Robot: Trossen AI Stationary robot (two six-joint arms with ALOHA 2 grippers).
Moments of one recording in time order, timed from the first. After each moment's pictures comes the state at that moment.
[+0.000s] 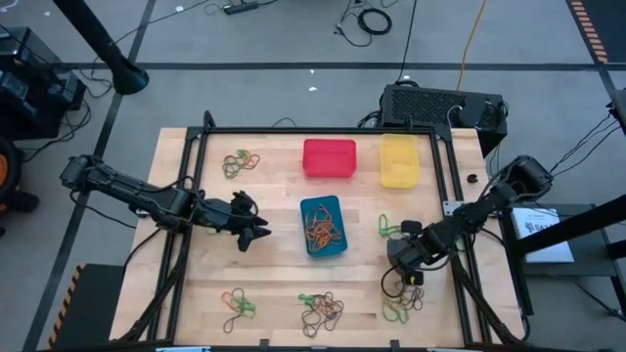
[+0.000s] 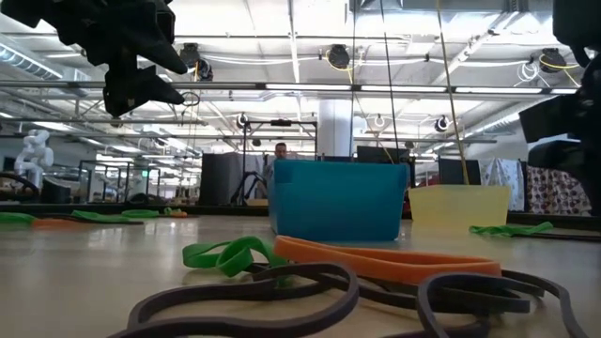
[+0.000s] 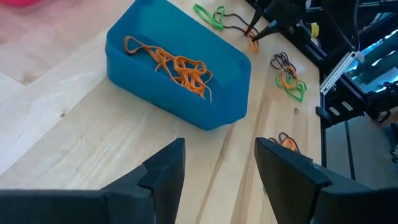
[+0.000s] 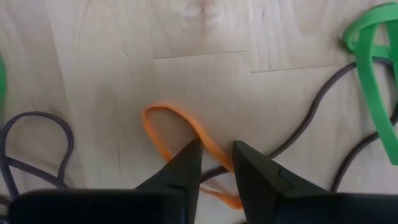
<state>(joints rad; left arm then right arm) -0.26 0.95 0.54 -0.16 -0.17 -0.81 0.55 1.41 0.62 -0.66 0.08 0.66</state>
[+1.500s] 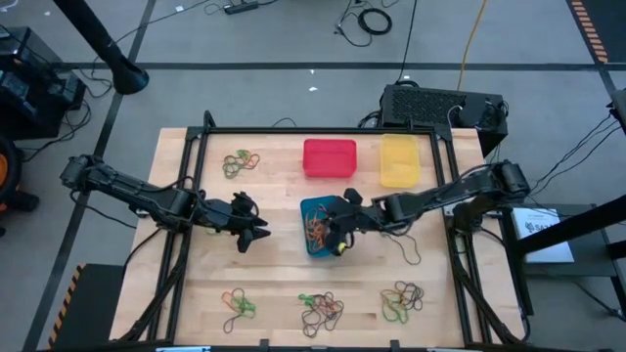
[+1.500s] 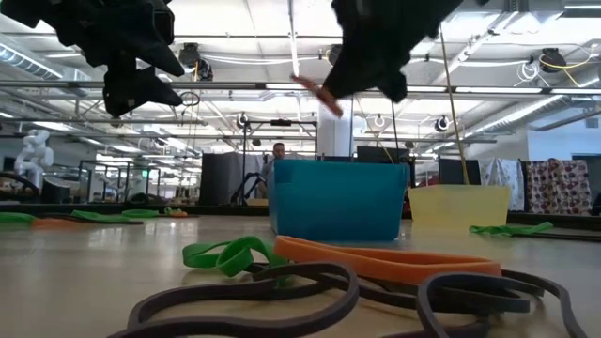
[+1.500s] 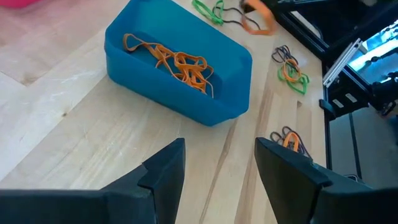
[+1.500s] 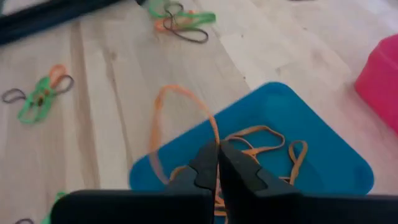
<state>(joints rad) -0.26 0.95 0.54 -0.17 -0.16 -0.78 0.18 1.61 1.11 -0.24 0.29 0.53</state>
